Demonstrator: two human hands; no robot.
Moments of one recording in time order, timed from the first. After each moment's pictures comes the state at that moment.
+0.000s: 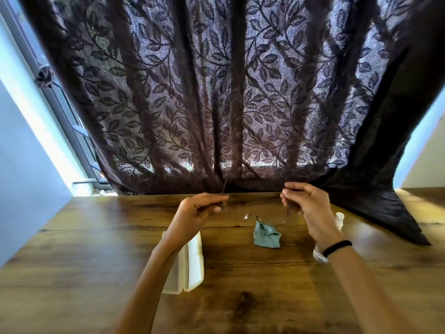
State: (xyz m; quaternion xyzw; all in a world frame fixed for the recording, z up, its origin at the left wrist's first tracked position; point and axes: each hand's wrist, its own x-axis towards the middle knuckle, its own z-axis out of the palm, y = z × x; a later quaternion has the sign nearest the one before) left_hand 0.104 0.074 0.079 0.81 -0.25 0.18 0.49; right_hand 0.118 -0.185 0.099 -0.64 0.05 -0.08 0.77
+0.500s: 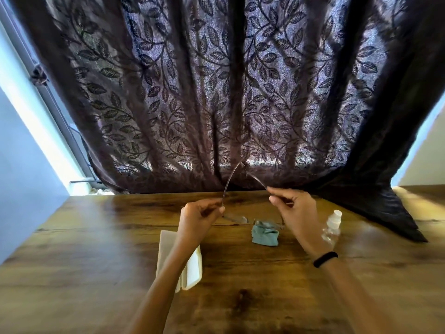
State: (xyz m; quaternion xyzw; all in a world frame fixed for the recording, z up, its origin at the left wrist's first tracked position) left_hand 0.095 0.050 0.067 0.84 -0.10 0.21 0.50; right_hand 0.106 -0.168 0.082 -0.83 -0.11 -0.26 0.48
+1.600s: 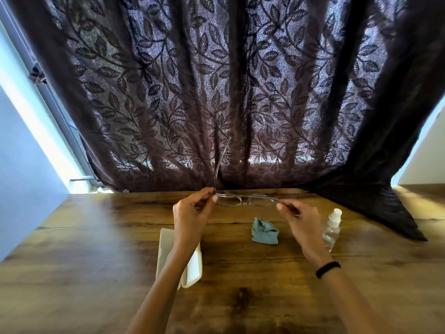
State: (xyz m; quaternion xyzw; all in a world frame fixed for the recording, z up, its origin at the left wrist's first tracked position) left_hand 0.094 0.047 0.068 0.79 -0.06 0.34 0.51; right_hand 0.103 -0.179 0.055 -0.83 -0.01 -0.22 0.51
